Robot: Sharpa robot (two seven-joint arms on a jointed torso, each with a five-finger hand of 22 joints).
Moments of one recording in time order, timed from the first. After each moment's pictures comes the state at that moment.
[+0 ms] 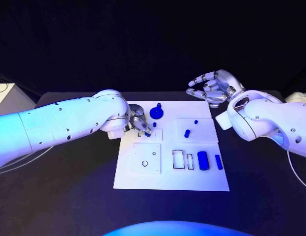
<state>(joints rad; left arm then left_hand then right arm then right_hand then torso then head) 1.33 -0.61 -0.11 1.33 -0.96 0.17 -0.55 1.11 -0.22 0.74 0.18 0.43 0.85 0.07 0.75 0.85 1.26 -0.01 1.19 0.96 1.47 -0.06 1.56 1.31 0.05 1.42 0.04 1.49 1.31 1.37 -0.81 -0.15 1.55 -0.70 -0.59 0.04 1.44 -0.12 0.18 0.28 0.21 0.86 0.17 0.22 0.38 1.41 0.09 1.44 1.31 1.47 0.01 1.57 1.31 0.07 1.42 0.11 1.15 1.29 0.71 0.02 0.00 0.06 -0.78</state>
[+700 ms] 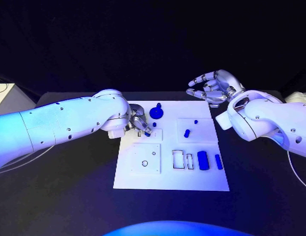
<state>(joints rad) 1.33 -0.60 -0.12 1.32 -0.96 0.18 -0.55 1.11 -0.22 0.73 0.18 0.43 0.85 0.07 0.75 0.85 1.26 -0.01 1.19 0.96 1.47 -0.06 1.56 1.31 0.05 1.42 0.04 1.49 1.31 1.37 -0.81 -0.15 1.55 -0.70 -0.59 0.04 1.44 -0.12 0.18 0.28 0.21 0.86 0.17 0.22 0.38 1.41 0.09 1.44 1.31 1.47 0.01 1.57 1.31 0.07 1.42 0.11 1.15 1.29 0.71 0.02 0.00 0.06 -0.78</state>
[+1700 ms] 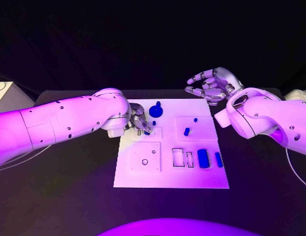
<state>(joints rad) 1.33 -0.59 -0.14 1.32 -0.97 0.18 -0.56 1.10 -0.22 0.73 0.18 0.43 0.86 0.07 0.75 0.85 1.26 -0.01 1.19 0.96 1.47 -0.06 1.56 1.31 0.05 1.42 0.04 1.49 1.31 1.37 -0.81 -0.15 1.55 -0.70 -0.59 0.04 1.44 -0.12 0.19 0.28 0.21 0.86 0.17 0.22 0.38 1.41 0.09 1.44 1.31 1.47 0.01 1.57 1.31 0.07 1.42 0.11 1.14 1.29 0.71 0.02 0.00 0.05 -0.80</state>
